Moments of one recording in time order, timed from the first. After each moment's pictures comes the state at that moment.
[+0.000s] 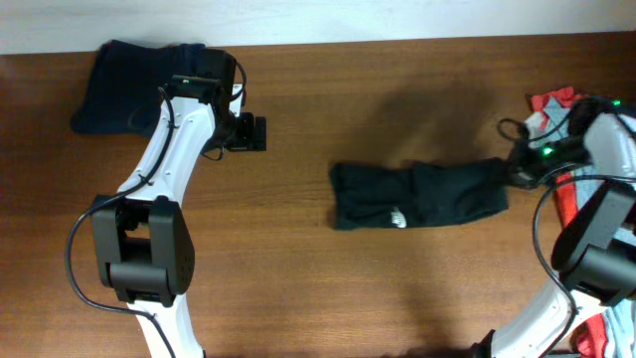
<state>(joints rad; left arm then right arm) -0.16 2.07 1.77 -1.03 0.02 -0.13 -0.46 2.05 1.63 -1.29 -0.50 -0.21</state>
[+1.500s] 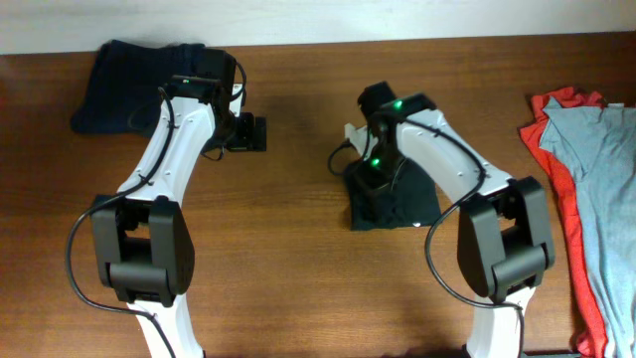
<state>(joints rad) -0.16 2.07 1.77 -1.03 0.02 -0.13 0.36 2.06 1.61 -1.11 -0.18 -0.17</state>
